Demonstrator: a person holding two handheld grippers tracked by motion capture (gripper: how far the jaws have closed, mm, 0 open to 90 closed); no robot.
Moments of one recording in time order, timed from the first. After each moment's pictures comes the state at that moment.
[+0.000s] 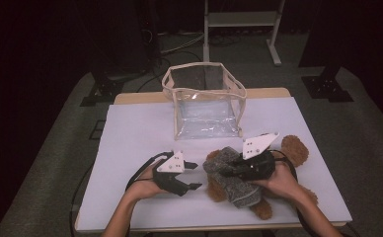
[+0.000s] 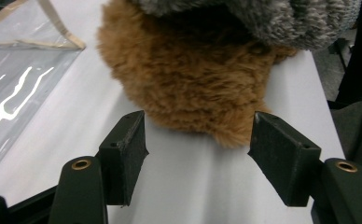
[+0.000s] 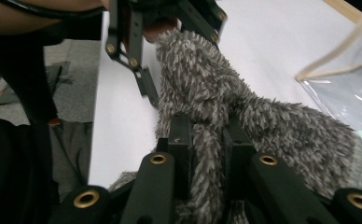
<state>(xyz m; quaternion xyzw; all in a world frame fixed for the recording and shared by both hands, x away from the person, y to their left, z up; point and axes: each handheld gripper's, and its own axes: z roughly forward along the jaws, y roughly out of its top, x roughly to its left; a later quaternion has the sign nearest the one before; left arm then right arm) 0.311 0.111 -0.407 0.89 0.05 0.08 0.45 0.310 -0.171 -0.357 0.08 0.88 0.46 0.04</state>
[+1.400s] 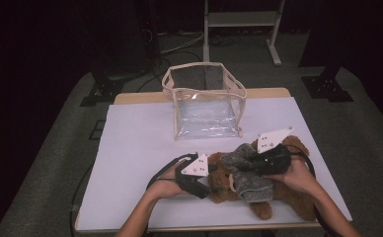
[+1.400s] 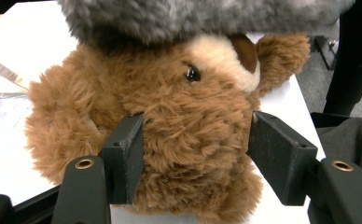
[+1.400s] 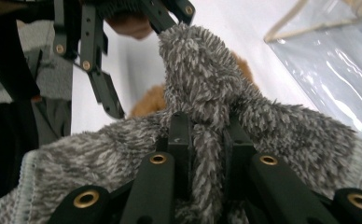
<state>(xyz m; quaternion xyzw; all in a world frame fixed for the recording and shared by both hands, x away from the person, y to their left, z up) 0.308 0.055 -0.407 0.89 0.00 0.07 0.46 0.321 -0.214 -0.355 0.12 0.90 0.42 0.05</state>
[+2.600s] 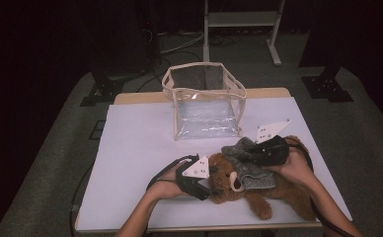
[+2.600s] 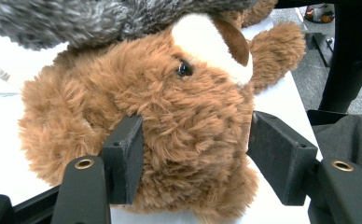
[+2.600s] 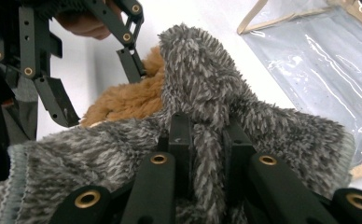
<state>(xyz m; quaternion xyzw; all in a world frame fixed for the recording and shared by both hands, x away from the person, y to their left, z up) 0.305 0.054 -0.409 0.89 0.00 0.07 0.46 0.344 -0.213 -0.358 0.15 0.89 0.42 0.06</state>
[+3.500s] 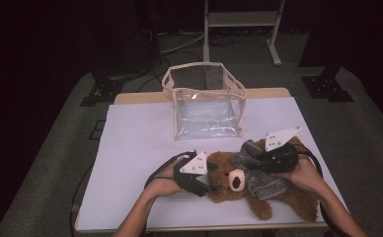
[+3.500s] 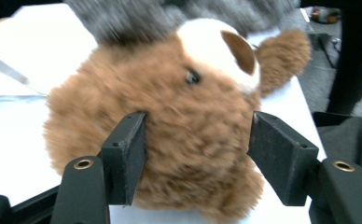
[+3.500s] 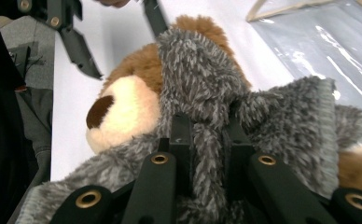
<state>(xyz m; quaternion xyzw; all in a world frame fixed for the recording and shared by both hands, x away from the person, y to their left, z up) 0.311 0.060 -0.395 0.88 0.01 0.09 0.47 0.329 -0.229 -0.368 0.14 0.90 0.41 0.06</state>
